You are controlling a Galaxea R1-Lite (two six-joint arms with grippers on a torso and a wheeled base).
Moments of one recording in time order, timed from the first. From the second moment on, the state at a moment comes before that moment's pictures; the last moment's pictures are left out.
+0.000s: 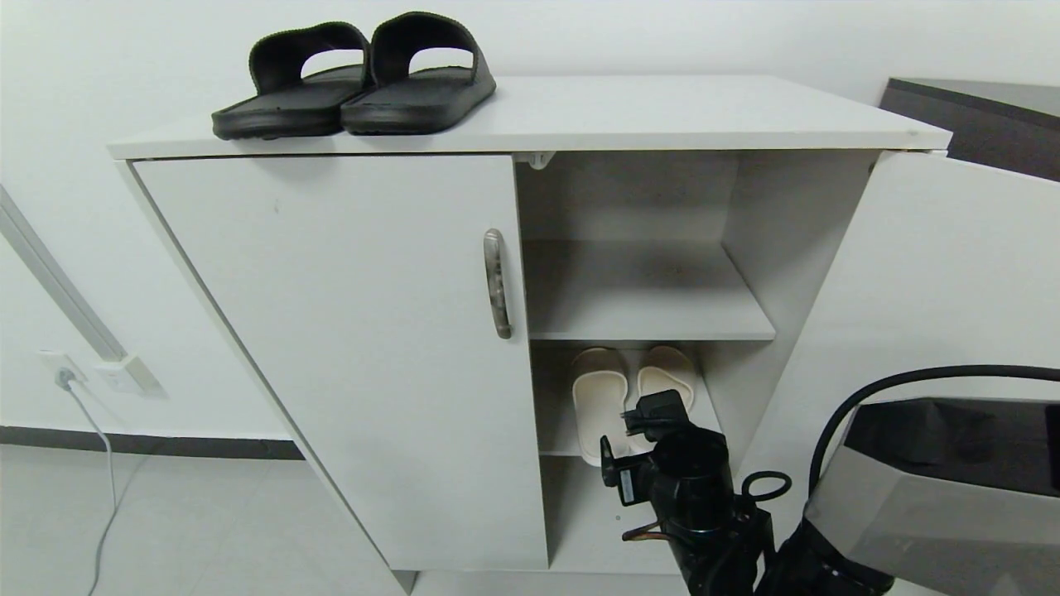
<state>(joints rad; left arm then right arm) 0.00 0.00 0.00 0.00 0.05 -0.02 0.84 2.23 -0.73 -1.25 -0.68 0.06</state>
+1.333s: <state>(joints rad) 0.00 0.00 0.00 0.00 0.05 -0.02 0.85 2.20 -0.70 -1.25 -0.68 0.06</state>
